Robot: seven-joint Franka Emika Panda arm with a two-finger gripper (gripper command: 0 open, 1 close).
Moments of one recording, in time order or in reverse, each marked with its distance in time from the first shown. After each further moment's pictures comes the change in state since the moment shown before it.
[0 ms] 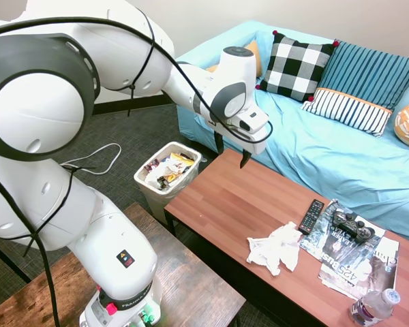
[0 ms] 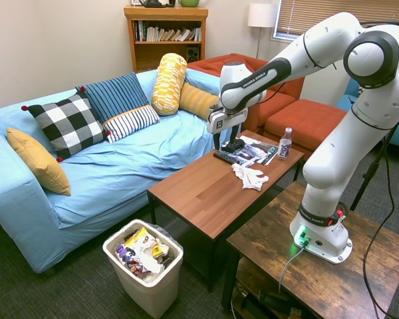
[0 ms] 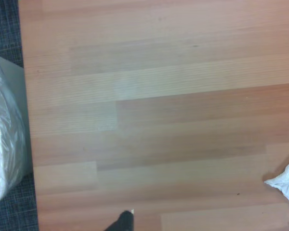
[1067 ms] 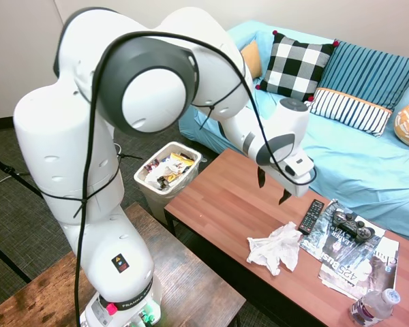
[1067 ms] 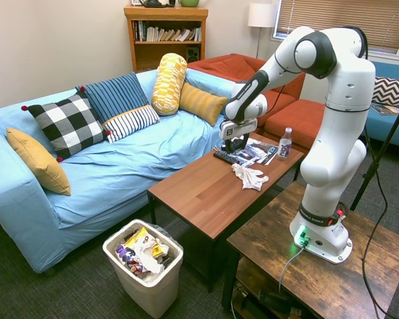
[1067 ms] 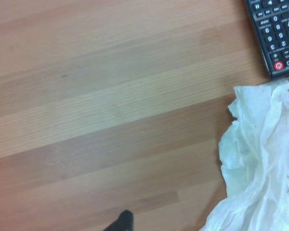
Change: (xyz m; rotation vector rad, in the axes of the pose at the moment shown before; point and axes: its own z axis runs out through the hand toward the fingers) arm 0.135 0.066 0.121 -0.025 -0.018 0.174
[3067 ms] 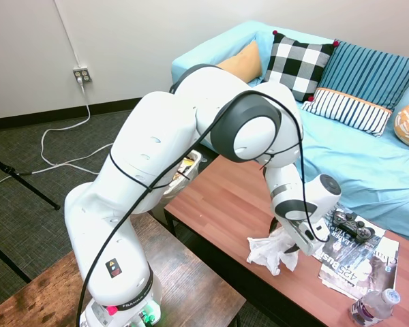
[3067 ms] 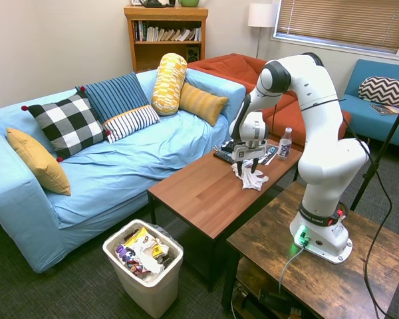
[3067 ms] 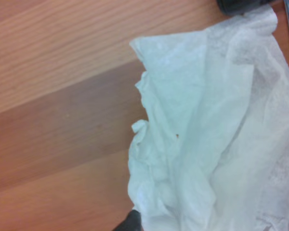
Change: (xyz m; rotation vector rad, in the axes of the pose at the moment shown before) arm 0.089 0.062 0.169 -0.028 -0.207 0.078
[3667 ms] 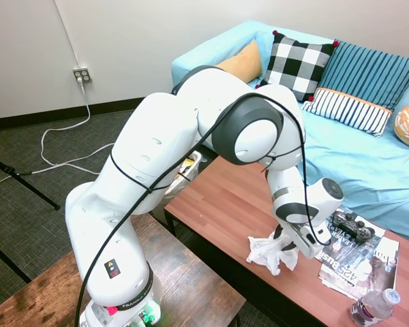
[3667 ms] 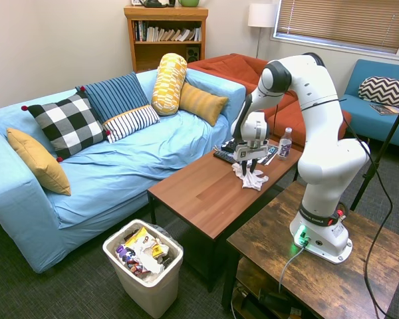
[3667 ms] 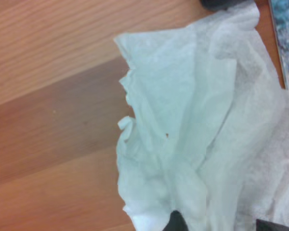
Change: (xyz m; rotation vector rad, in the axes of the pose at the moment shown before) arm 0.005 0.009 0.000 0.018 -0.009 -0.003
